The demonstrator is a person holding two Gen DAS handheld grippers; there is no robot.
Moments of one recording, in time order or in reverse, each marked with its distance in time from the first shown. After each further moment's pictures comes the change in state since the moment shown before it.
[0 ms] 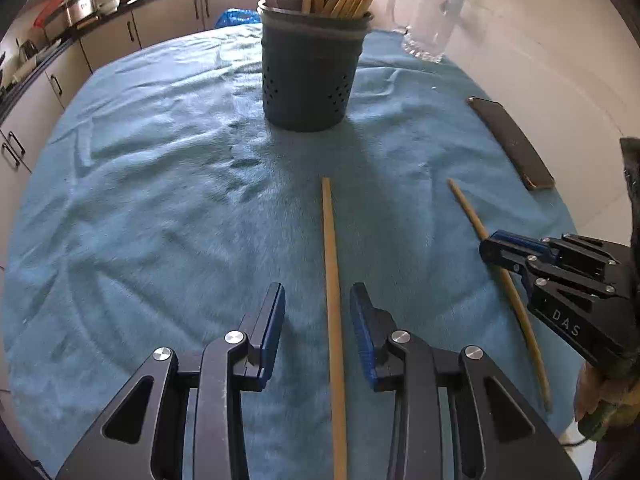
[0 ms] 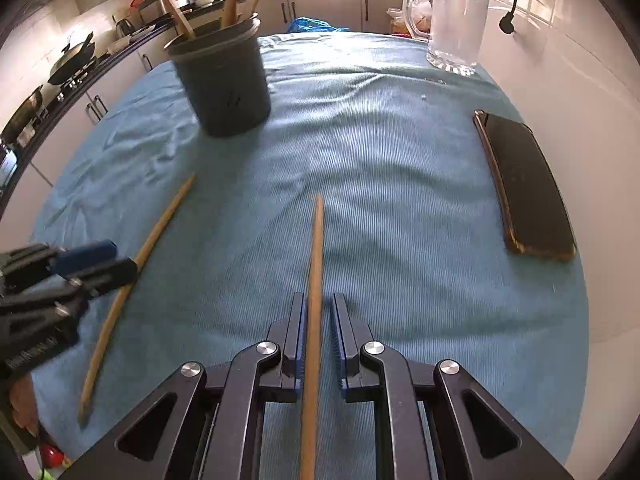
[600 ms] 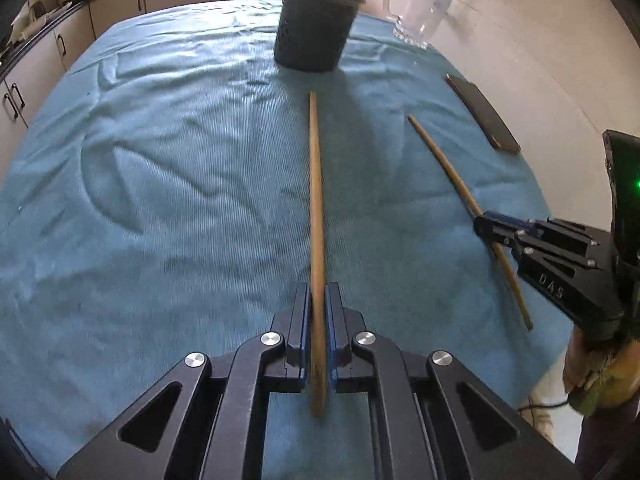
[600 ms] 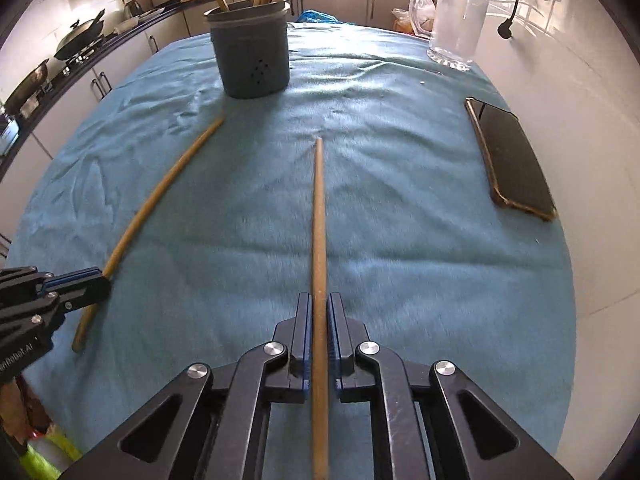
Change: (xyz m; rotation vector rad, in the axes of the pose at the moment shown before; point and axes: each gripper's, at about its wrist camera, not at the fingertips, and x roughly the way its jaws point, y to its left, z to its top) left arm -0.042 0.002 -0.083 -0.065 0.031 -0.085; right arm -0.028 0.015 -0.053 -0.058 0.015 -0.046
